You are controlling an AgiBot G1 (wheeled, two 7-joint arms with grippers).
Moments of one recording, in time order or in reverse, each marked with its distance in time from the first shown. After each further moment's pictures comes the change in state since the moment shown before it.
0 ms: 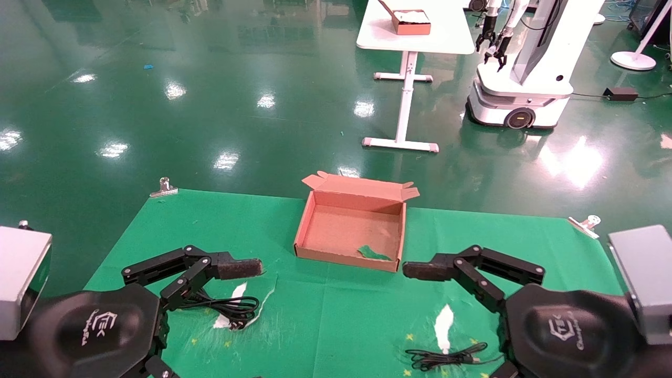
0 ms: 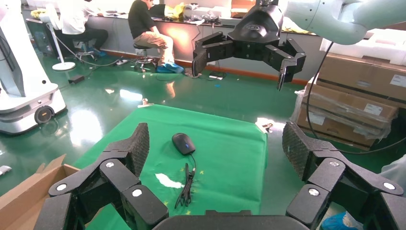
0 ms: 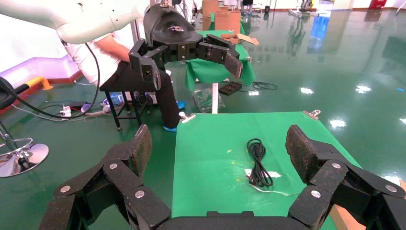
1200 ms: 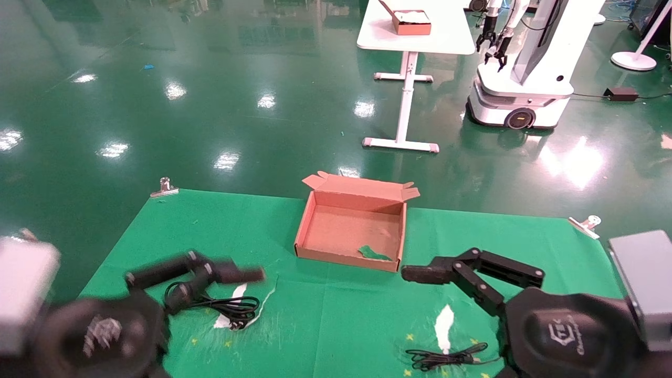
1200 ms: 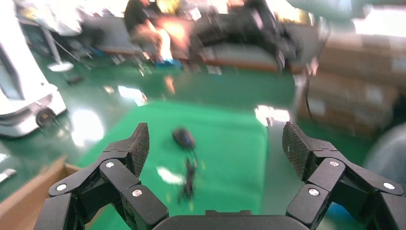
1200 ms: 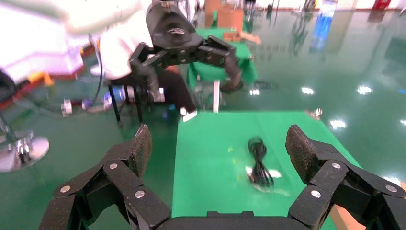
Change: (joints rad) left arm -0.090 0.027 0.076 0.040 0.166 0.039 0.050; right arm 0.031 0.006 -0.029 -0.051 -0.071 -0.030 -0.037
